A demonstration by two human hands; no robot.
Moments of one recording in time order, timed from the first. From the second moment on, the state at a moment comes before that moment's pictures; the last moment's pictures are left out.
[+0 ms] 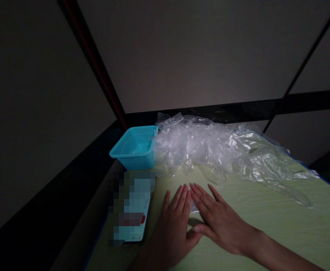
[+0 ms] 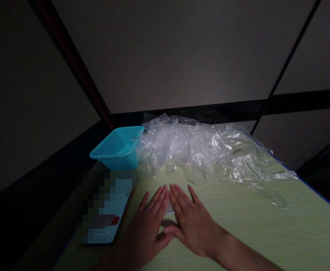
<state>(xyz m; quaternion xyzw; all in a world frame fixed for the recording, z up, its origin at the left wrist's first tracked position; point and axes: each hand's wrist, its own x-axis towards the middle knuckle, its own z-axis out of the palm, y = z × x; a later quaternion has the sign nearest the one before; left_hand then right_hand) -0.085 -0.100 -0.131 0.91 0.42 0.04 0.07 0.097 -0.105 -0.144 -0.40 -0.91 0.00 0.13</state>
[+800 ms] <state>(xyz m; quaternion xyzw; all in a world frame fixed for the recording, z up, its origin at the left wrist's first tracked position) -0.090 -0.098 -0.142 0.88 0.44 0.13 0.09 0.107 -0.095 -0.131 -0.38 -0.89 0.03 0.25</state>
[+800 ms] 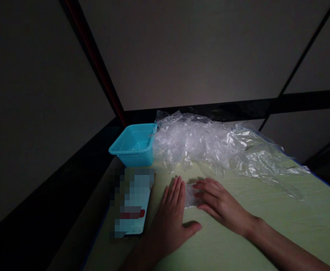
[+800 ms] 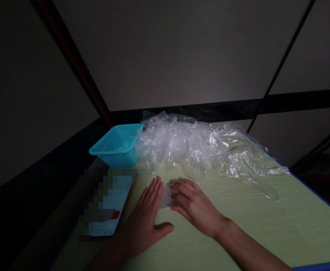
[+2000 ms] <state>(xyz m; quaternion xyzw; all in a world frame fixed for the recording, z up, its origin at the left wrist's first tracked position) -0.090 -0.096 -0.121 0.72 0.53 0.30 0.35 0.095 -0.089 -0.133 -0.35 -0.62 0.53 0.45</state>
